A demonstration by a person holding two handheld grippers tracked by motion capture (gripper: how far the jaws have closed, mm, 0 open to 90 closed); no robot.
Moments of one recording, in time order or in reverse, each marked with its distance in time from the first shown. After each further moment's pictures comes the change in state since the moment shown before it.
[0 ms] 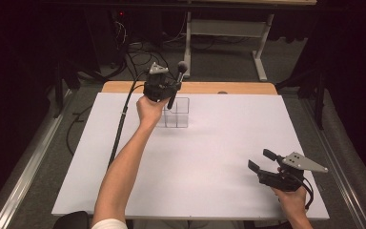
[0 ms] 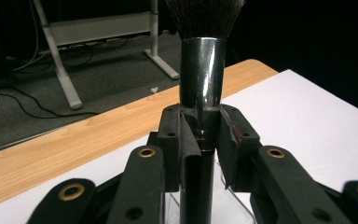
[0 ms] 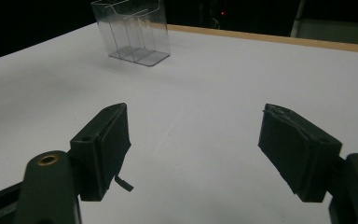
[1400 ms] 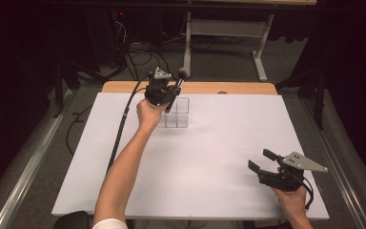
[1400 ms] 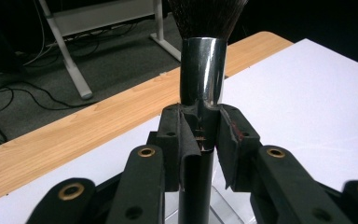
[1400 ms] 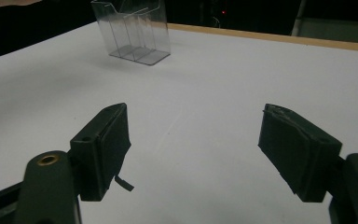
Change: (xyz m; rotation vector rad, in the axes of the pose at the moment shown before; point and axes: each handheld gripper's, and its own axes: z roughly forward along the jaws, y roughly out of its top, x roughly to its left) left arm 0.000 -0.012 0.010 0.071 0.030 0.071; right arm -0.001 0.000 0.001 0.004 0.003 -0.003
